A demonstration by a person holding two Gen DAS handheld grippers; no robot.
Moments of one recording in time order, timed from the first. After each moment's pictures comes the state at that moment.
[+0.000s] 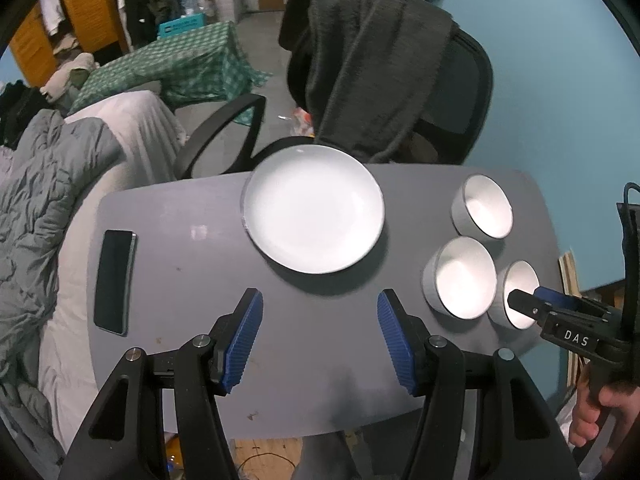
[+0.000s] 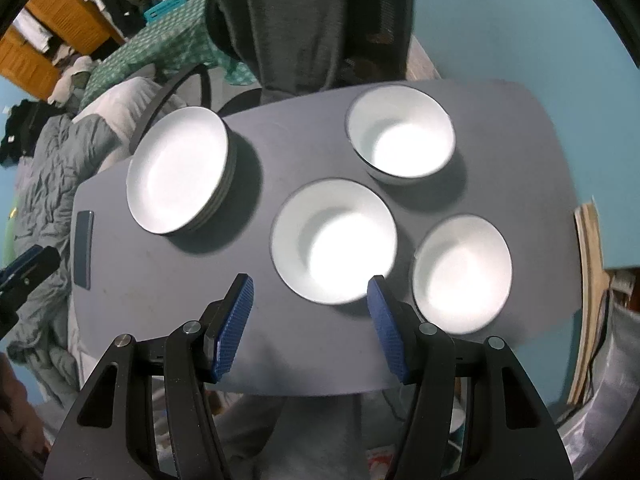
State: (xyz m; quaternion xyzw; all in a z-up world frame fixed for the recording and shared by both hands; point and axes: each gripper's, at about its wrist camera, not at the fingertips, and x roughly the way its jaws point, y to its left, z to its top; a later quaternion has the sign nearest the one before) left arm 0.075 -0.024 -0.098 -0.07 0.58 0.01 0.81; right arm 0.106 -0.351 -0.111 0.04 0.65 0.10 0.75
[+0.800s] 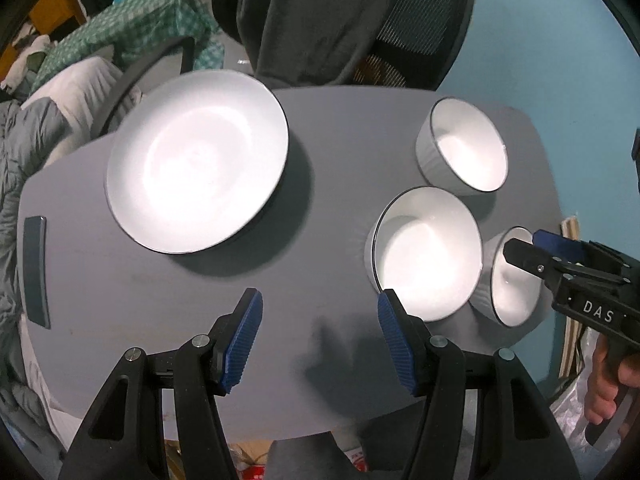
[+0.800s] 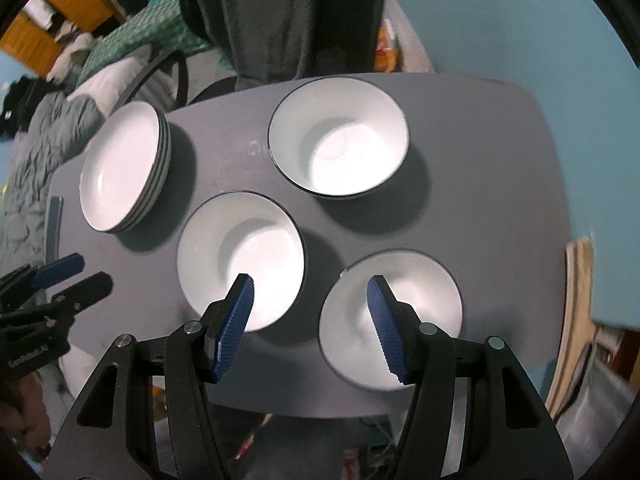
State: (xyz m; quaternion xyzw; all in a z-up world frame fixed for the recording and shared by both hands) left arm 0.112 -0.122 -0.188 -0.07 0.67 -0.02 0.74; right arm 0.142 -0.410 -0.153 -0.01 0.67 0.13 0.73
